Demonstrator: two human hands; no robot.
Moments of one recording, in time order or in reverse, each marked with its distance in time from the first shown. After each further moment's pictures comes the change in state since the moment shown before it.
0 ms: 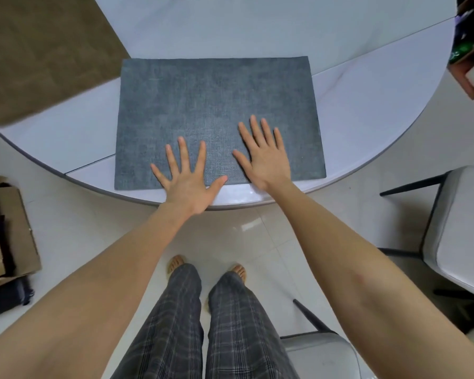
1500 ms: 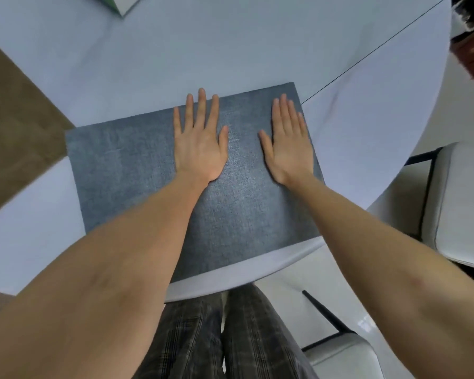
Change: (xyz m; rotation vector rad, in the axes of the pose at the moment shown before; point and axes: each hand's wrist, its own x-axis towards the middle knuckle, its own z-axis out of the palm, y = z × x) left_hand 0.208 0.064 -0.063 0.122 0.295 0.344; right_hand 0.114 0.070 -0.031 0.056 0.086 0.338
